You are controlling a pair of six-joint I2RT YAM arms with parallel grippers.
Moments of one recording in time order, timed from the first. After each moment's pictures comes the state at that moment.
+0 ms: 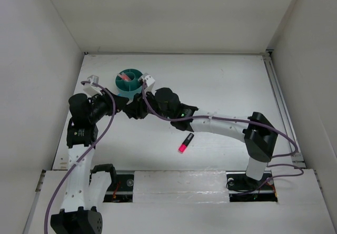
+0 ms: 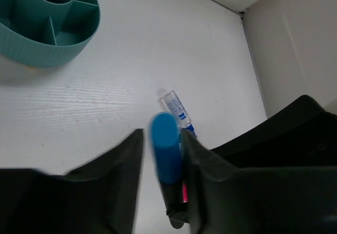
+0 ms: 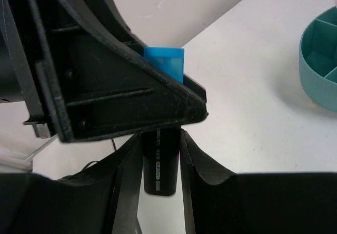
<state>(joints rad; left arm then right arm) 0.10 0.74 0.74 -0.31 0.58 -0.55 1.08 1.79 1.38 0.32 -0.09 0.45</state>
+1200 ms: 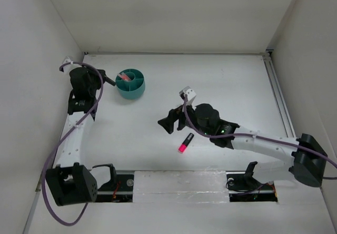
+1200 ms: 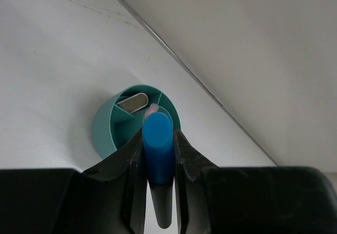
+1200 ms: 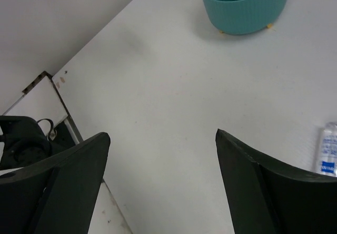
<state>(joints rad) 0.09 1.11 0.98 -0.14 -0.05 -0.79 1.01 1.30 0.83 0.29 0.05 0.40</state>
